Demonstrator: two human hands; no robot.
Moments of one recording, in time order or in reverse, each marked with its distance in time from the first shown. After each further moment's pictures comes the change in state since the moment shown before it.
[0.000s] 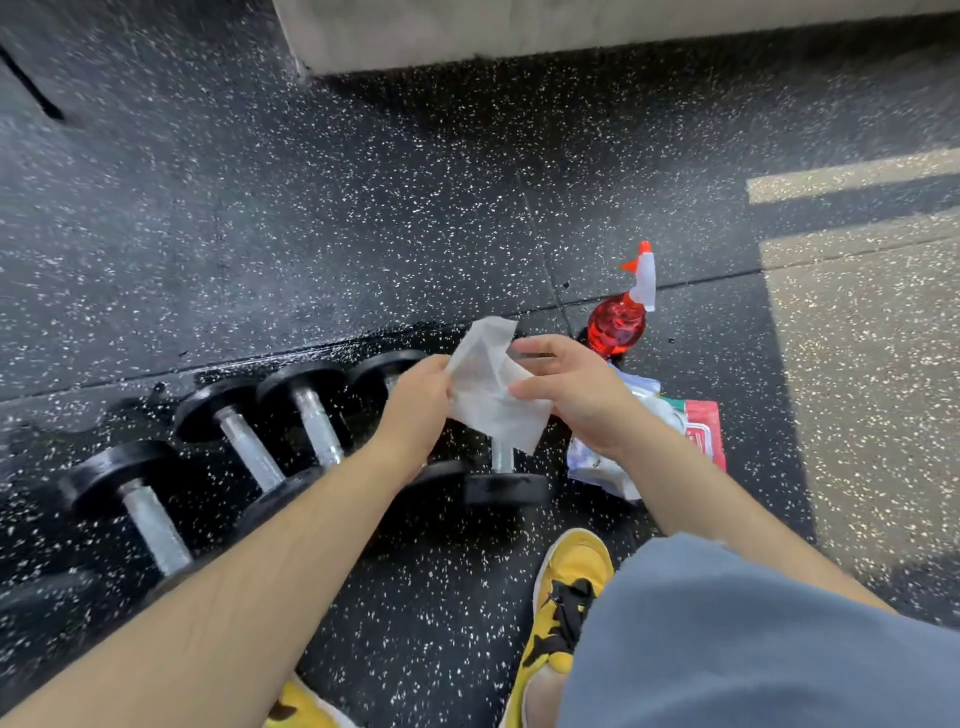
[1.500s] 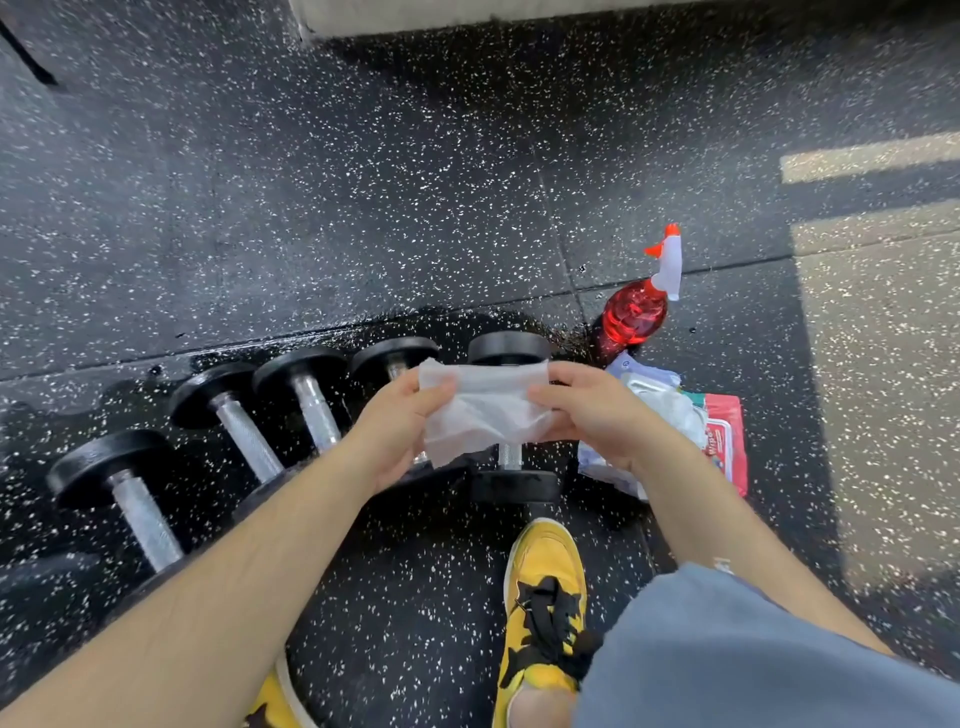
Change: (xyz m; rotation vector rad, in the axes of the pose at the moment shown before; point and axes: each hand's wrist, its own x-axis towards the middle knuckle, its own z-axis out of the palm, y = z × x) left_hand 0.014 -0.039 -0.023 -0.339 -0.138 -0.290; right_hand 0.012 0.028 -0.010 -0.045 -0.149 0.135
